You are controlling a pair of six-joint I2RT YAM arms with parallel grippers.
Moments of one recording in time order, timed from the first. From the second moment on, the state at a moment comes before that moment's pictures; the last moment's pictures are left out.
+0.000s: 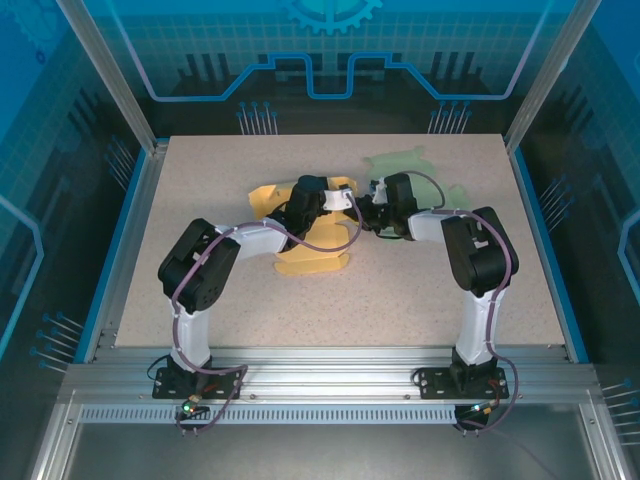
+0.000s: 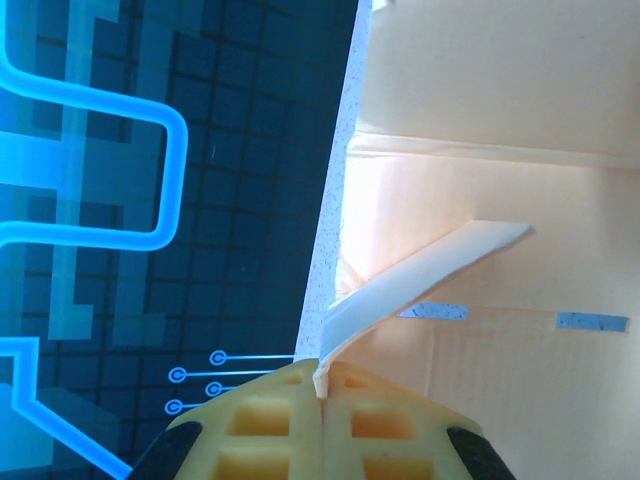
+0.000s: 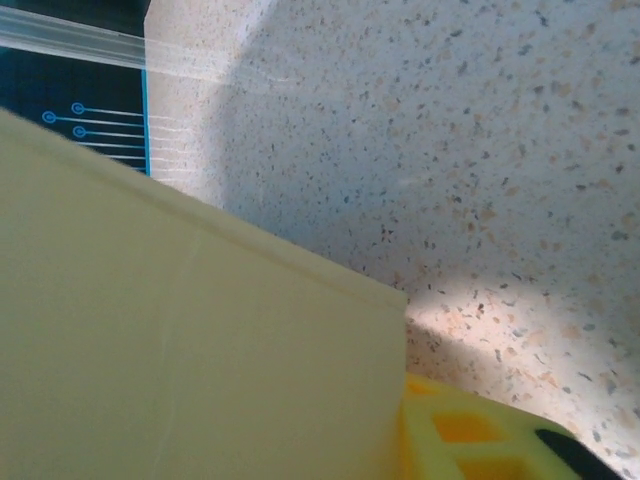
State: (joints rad) left arm -0.56 1.97 1.20 0.42 -0.32 1.15; right arm 0.31 2.01 1.12 0.24 -0.62 0.90
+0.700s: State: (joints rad) left arm -0.57 2.01 1.19 0.59 -0.33 1.23; right arm 0.24 1.89 0.99 0.32 -0.62 0.91
